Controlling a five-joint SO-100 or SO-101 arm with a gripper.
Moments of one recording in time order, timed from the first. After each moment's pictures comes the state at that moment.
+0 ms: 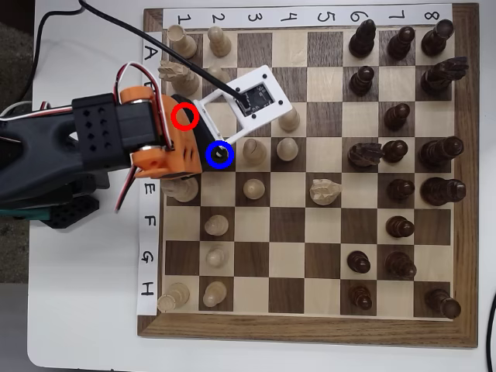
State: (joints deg) arm -6.3 111.2 116.4 72.1 77.6
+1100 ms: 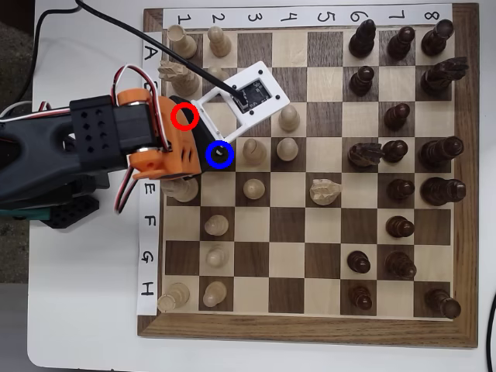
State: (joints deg) arm -6.1 112.2 119.1 69.0 73.8
